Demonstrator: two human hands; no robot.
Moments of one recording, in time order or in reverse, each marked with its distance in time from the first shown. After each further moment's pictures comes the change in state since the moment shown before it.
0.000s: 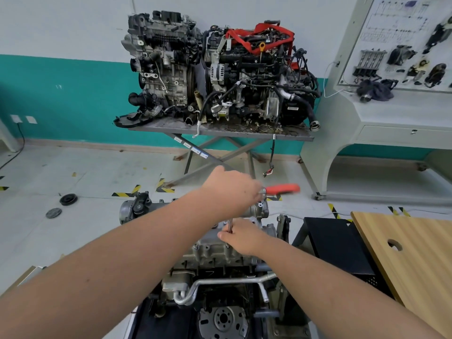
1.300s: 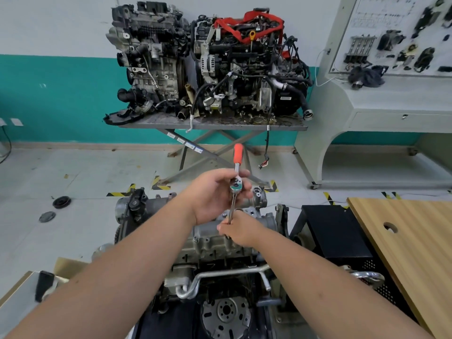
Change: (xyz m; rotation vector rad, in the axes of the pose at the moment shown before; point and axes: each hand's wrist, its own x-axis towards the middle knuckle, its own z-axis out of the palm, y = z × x) left_hand -0.027 -0.014 0.036 -2.256 -0.165 -0.292; right_hand -0.004 -0.006 0.007 0.203 0.027 0.077
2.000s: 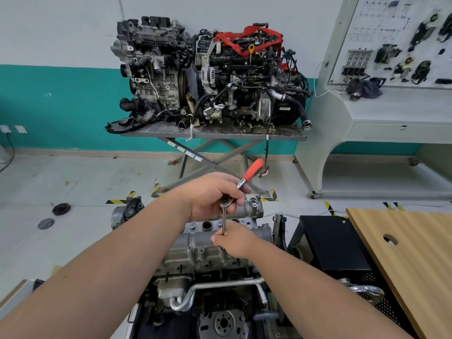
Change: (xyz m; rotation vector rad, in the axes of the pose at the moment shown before) left_hand 0.006 0.023 0.014 0.430 0.049 -0.065; right_hand 0.005 0.005 0.002 -0.042 -0.002 -0.021
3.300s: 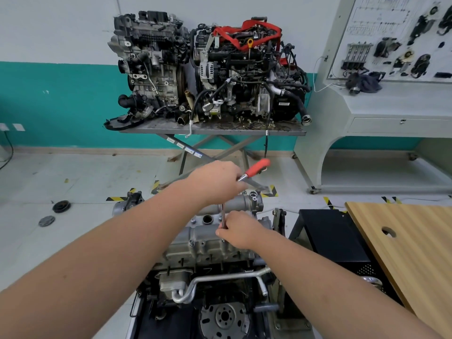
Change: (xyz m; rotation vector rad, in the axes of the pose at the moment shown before) left_hand 0.002 0.021 0.014 1.391 0.283 0.112; right_hand -0.013 -0.012 -0.018 -0.282 0.023 -0.084
